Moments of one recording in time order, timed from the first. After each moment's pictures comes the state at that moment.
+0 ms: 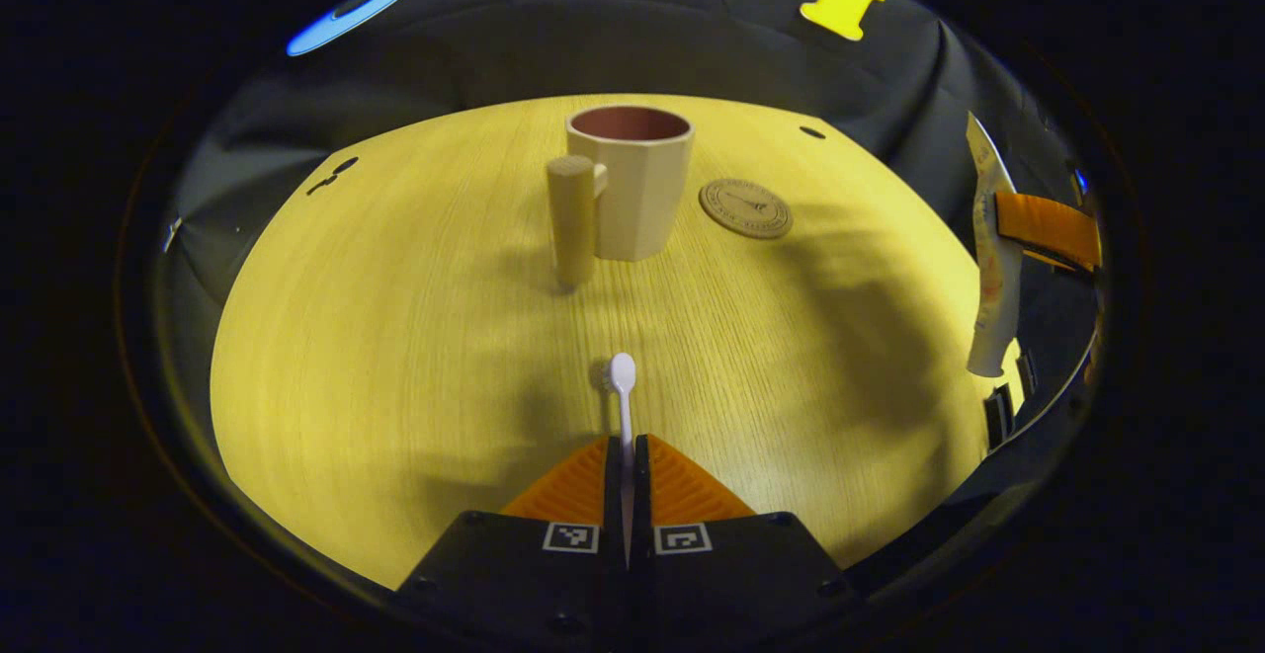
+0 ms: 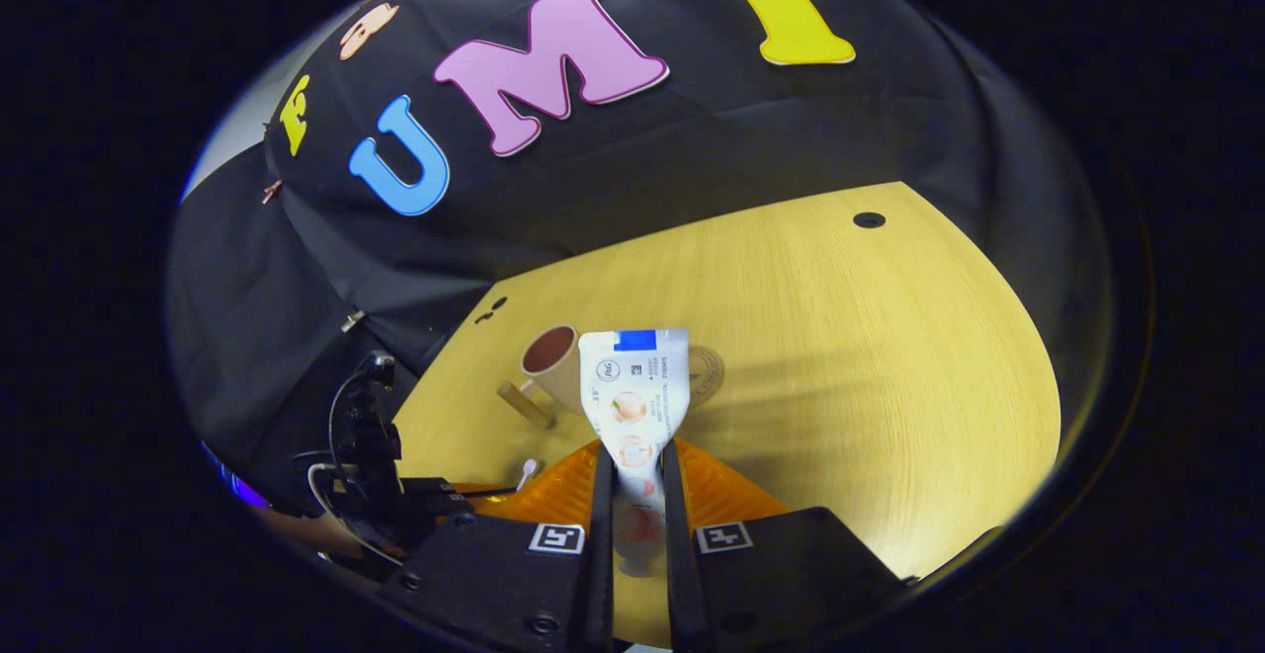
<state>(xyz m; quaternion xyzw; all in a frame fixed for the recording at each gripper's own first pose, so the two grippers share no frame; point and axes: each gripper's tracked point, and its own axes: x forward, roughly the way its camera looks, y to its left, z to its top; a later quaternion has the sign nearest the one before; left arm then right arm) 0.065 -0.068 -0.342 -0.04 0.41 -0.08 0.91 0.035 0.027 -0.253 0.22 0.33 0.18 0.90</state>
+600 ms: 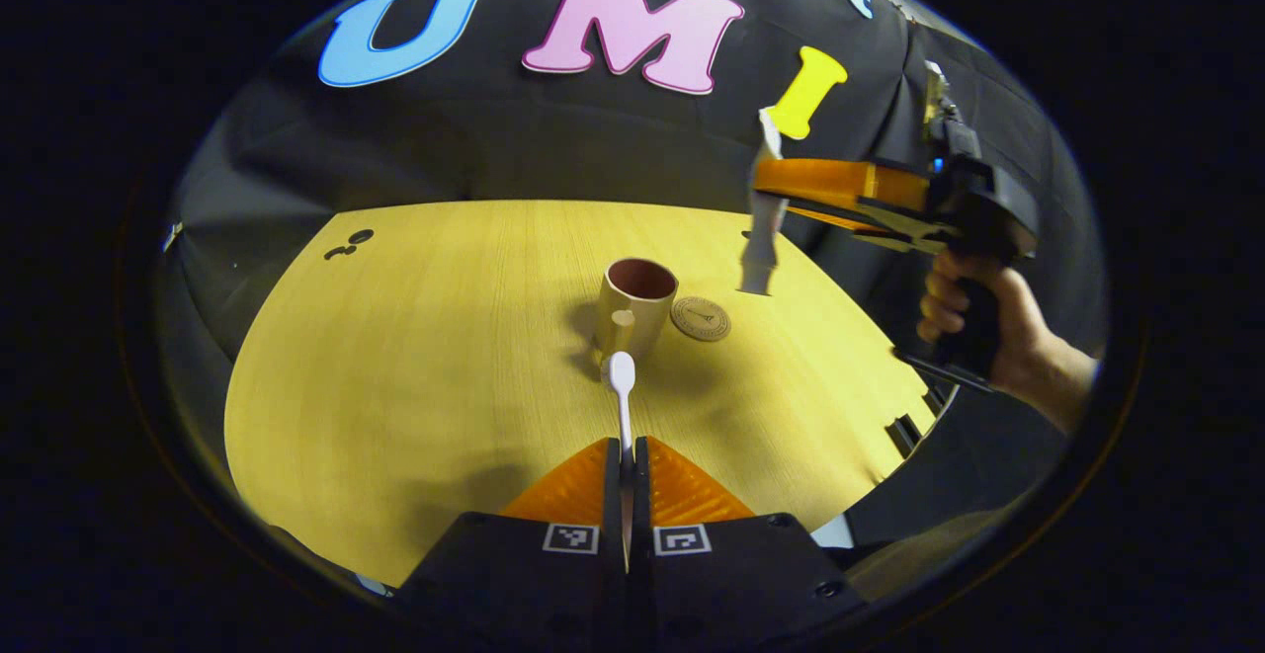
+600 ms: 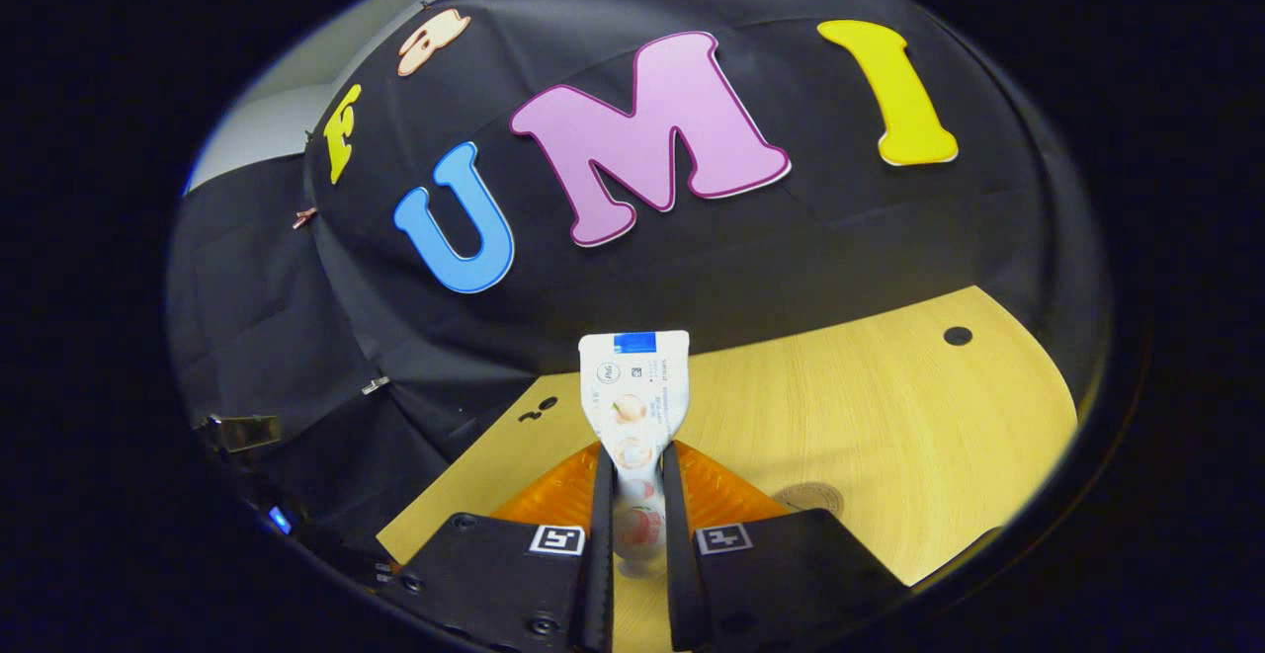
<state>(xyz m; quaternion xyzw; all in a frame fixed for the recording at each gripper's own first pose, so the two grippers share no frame) 0.017 -0.006 -0.218 -0.08 0.30 -0.15 0.94 0.144 0.140 -0.164 0.21 0.19 0.19 0.94</state>
